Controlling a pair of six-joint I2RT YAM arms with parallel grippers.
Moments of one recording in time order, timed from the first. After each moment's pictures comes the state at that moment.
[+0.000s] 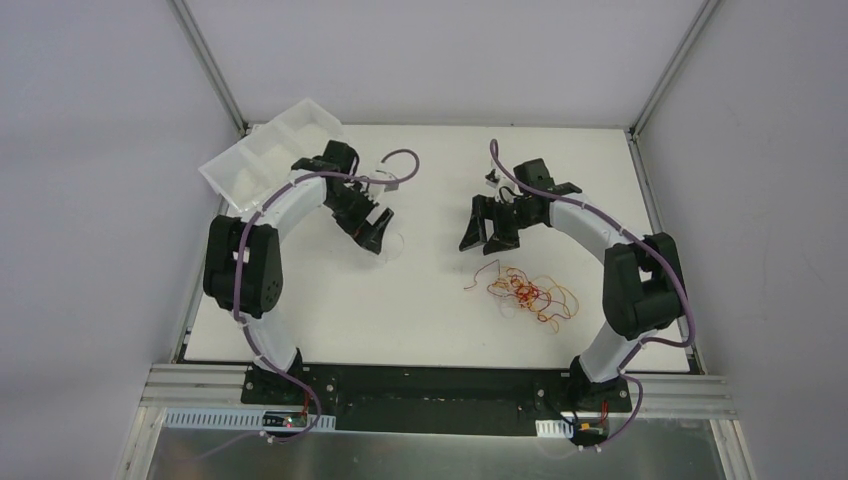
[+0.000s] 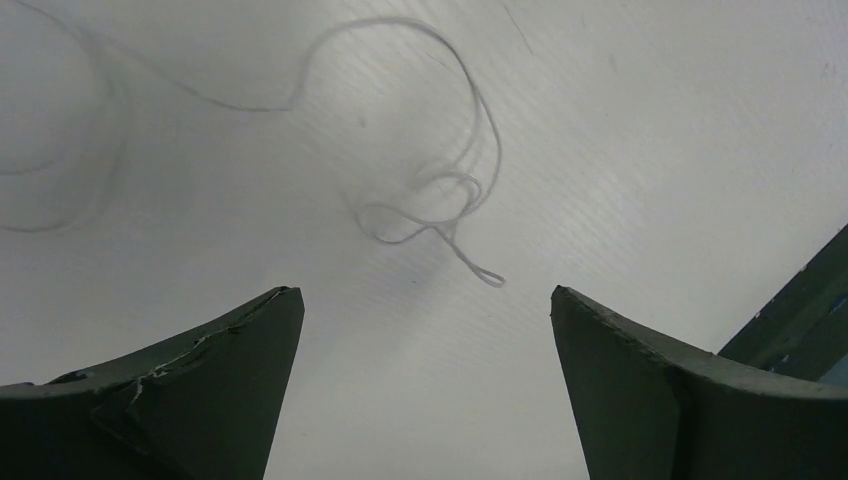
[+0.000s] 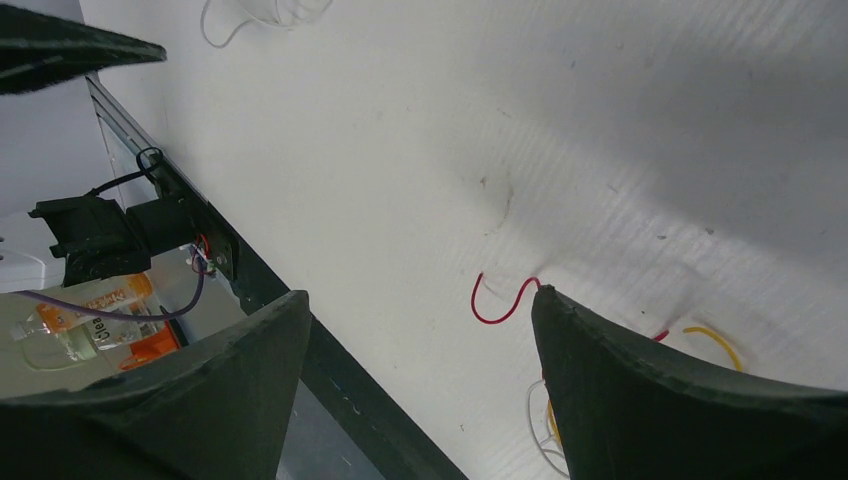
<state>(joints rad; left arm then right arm) -0.23 1.81 1.43 -0.87 0.48 0.50 0.35 1.71 1.19 -0.59 -0.67 0.25</state>
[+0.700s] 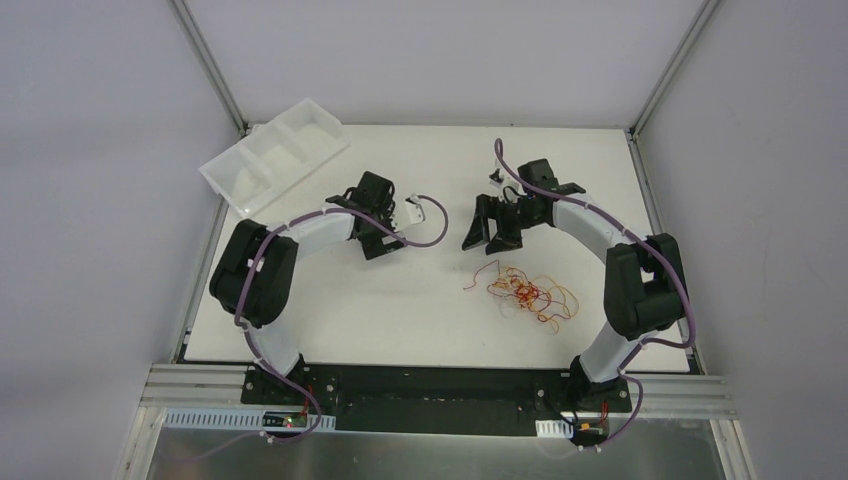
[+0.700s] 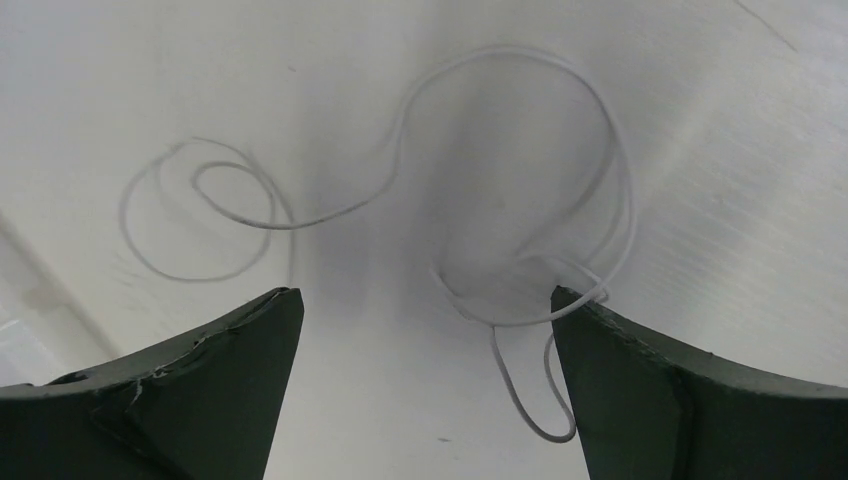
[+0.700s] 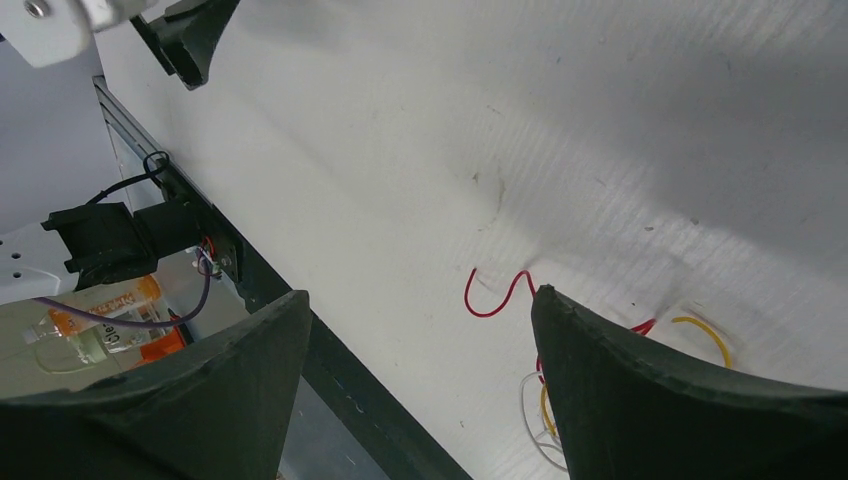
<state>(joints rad) -0.47 1.74 1.08 -0.37 -0.03 0.79 0.33 1.69 1.17 -0.60 -0.68 0.25</state>
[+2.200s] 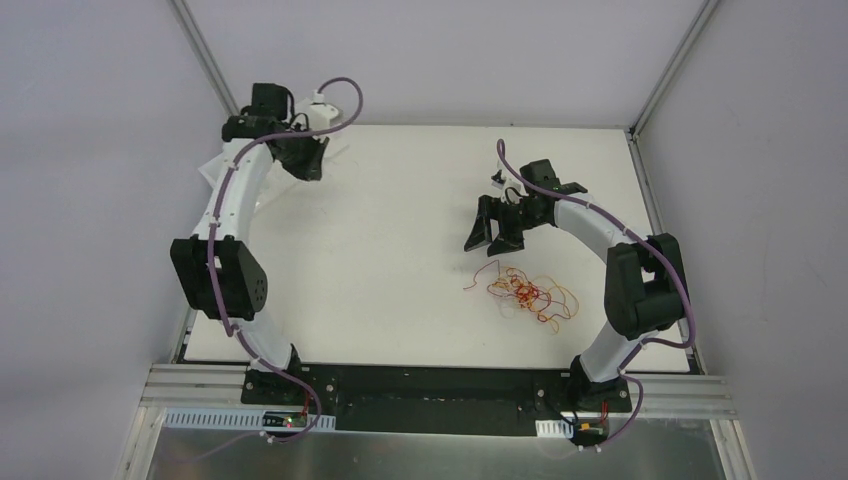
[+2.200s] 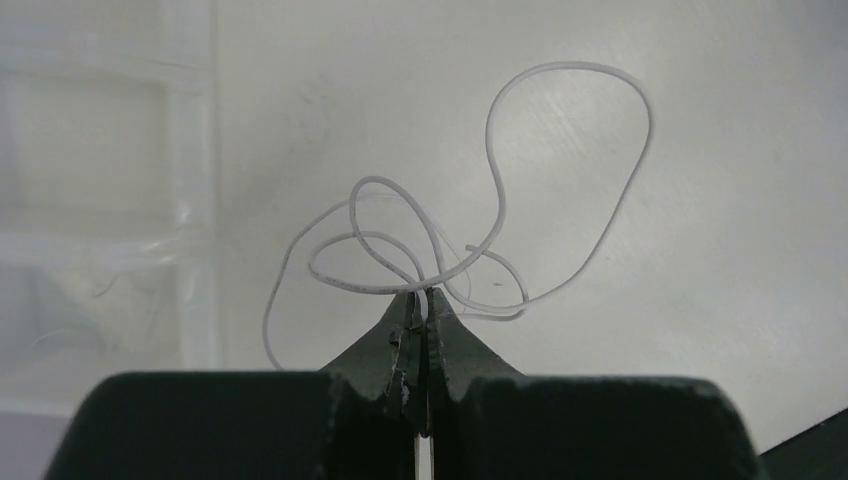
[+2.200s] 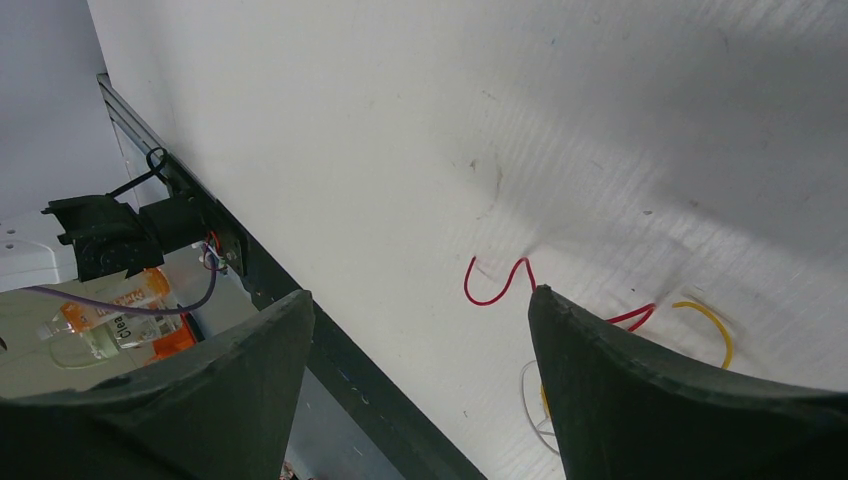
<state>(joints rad) -0.06 1.73 1.70 -0.97 0.34 0.53 0.31 1.69 1.17 -0.63 -0.69 0.25</state>
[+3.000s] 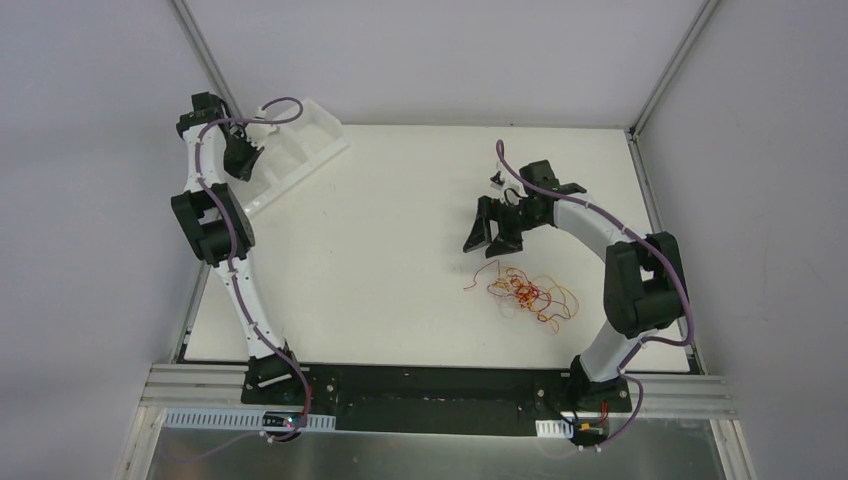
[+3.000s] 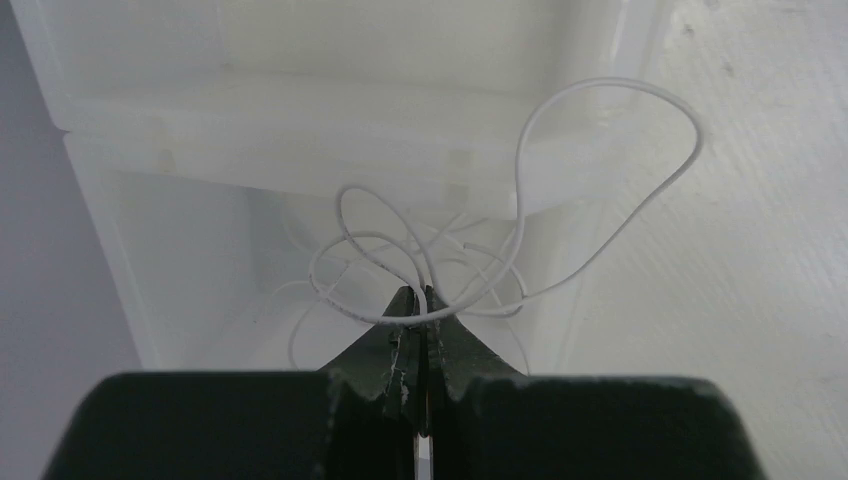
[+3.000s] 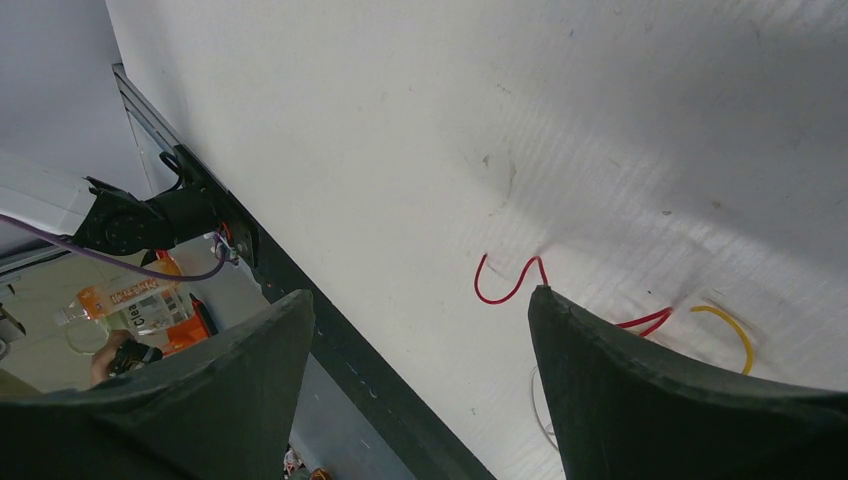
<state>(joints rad) 0.35 2.34 2.26 -1.09 0.26 1.01 0.31 1.70 1.17 -0.63 -0.72 0.25</state>
